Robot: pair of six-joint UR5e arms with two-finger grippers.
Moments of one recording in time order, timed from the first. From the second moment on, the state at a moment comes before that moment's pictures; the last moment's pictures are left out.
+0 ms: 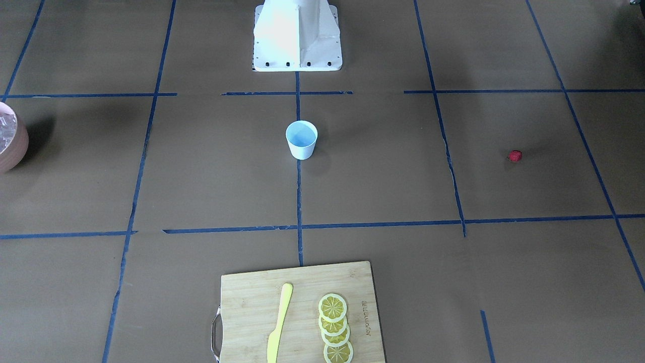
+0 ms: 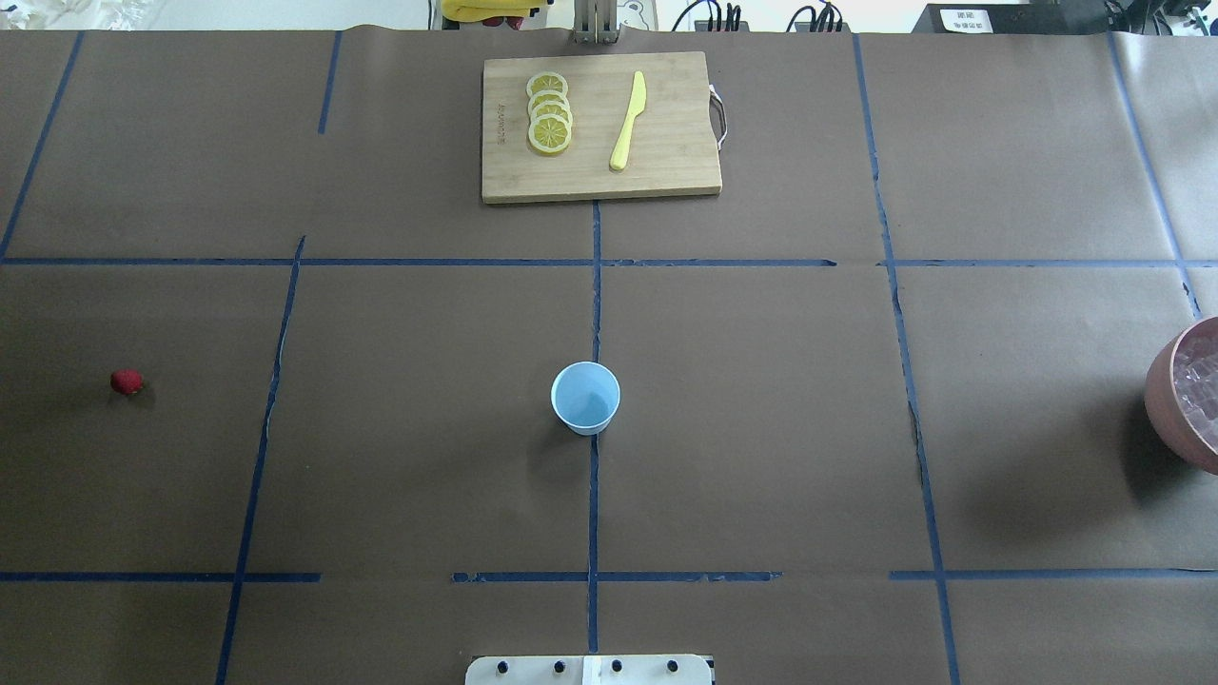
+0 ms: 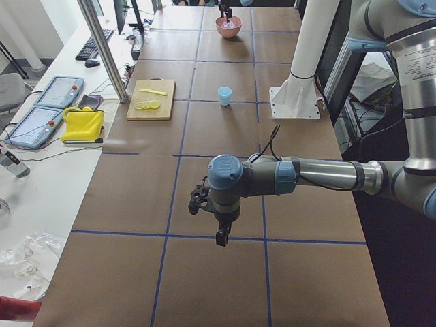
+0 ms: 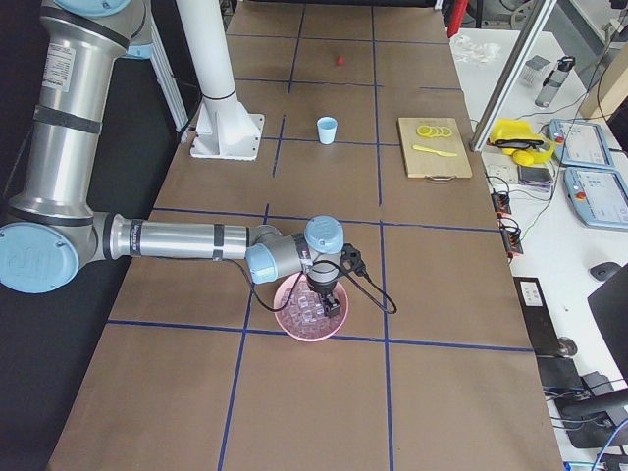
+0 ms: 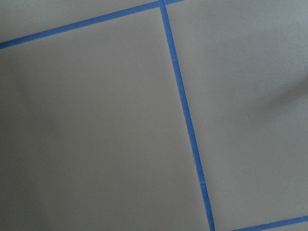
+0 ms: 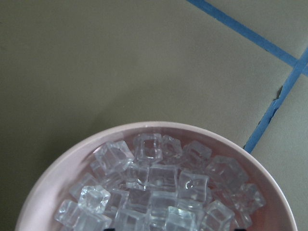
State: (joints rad) left arm -1.60 -1.30 -1.90 -1.44 -2.30 0.30; right arm 1.26 -1.81 1.73 -1.23 2.27 -0.13
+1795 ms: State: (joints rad) left arm -1.60 -1.30 -1.90 -1.44 -2.30 0.30; right arm 1.22 -1.81 1.73 -1.24 2.21 -0.09
